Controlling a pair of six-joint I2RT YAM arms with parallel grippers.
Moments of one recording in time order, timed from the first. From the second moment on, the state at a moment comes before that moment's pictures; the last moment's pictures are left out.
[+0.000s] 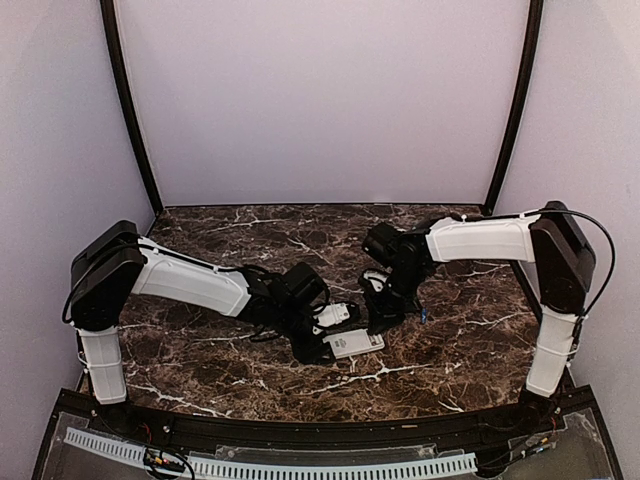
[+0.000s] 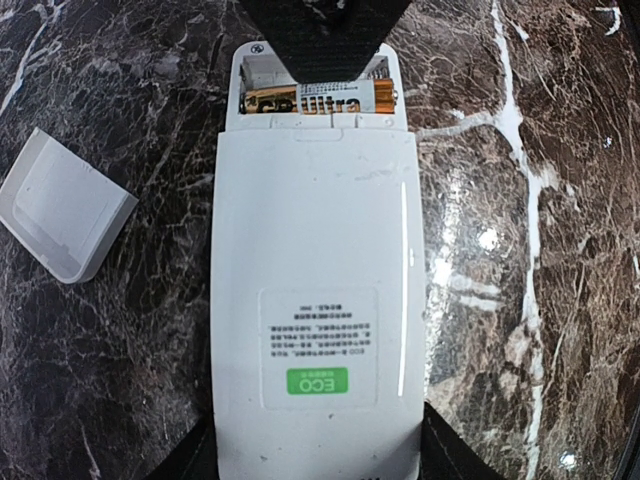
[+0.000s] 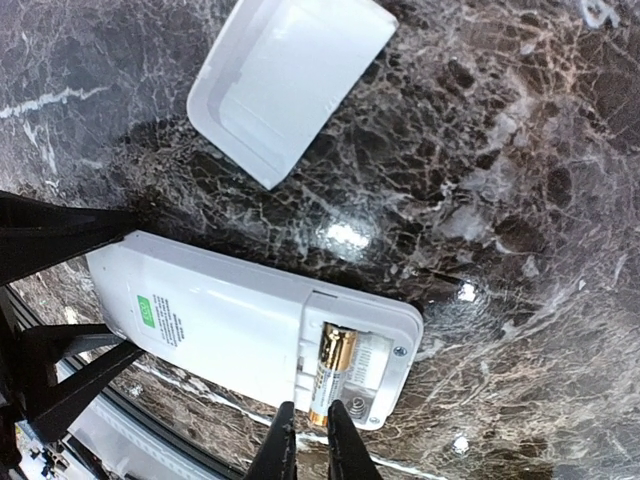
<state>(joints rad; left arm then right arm) -1.01 1.94 1.17 -0.27 0.21 0.23 0.77 1.88 1.33 -0.88 -0.34 0.44</state>
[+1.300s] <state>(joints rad) -1.01 1.94 1.17 -0.27 0.21 0.25 0.76 1.92 1.29 -0.85 -0.40 0.44</state>
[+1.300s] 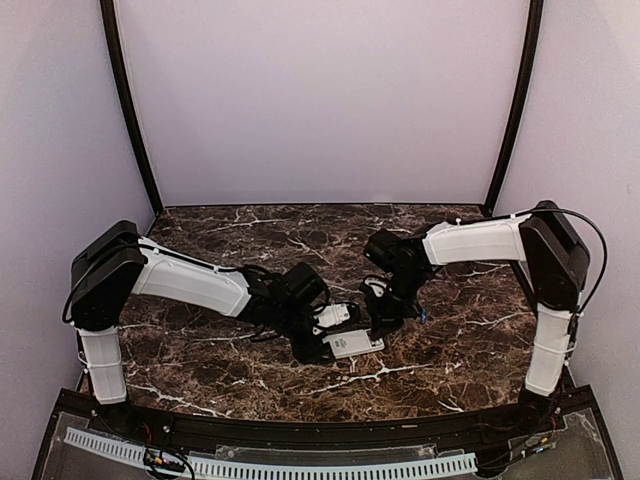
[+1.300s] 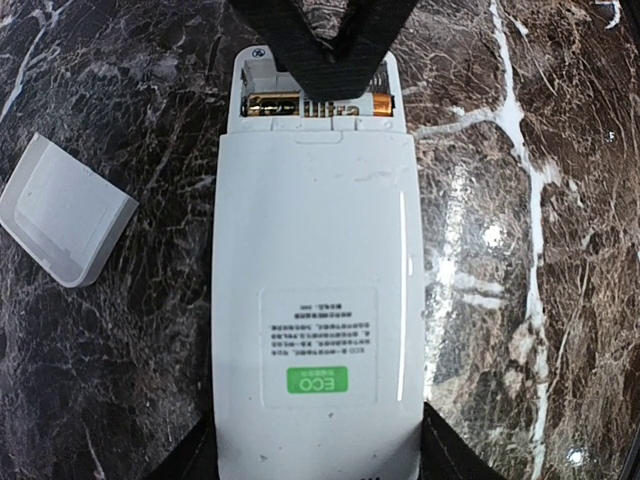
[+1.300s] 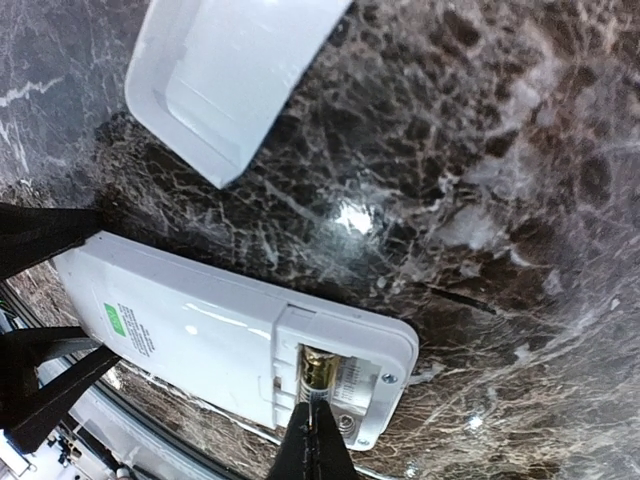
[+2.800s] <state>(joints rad) -1.00 1.94 1.17 -0.27 0.21 0.27 0.48 1.91 1.28 -0.88 -0.09 0.42</state>
